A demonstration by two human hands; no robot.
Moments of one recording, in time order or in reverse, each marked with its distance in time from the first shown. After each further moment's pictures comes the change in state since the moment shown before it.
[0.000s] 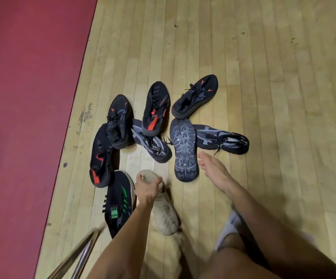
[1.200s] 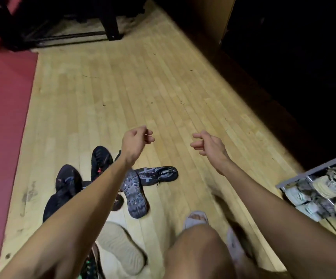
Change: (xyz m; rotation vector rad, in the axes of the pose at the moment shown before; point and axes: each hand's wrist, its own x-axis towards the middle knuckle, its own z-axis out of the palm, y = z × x) left_hand -0.229 0.274 -0.030 -0.238 -0.596 0.856; right_hand -0.222 -0.090 -0.173 0.278 0.621 -0.289
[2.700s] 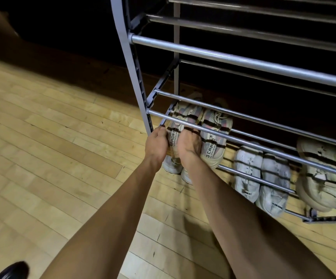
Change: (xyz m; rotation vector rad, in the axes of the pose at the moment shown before) left_hand -0.092 -0.144 0.671 0.349 -0.690 0.001; right_hand 0.068 0.316 -0.410 0.441 0.892 0.547
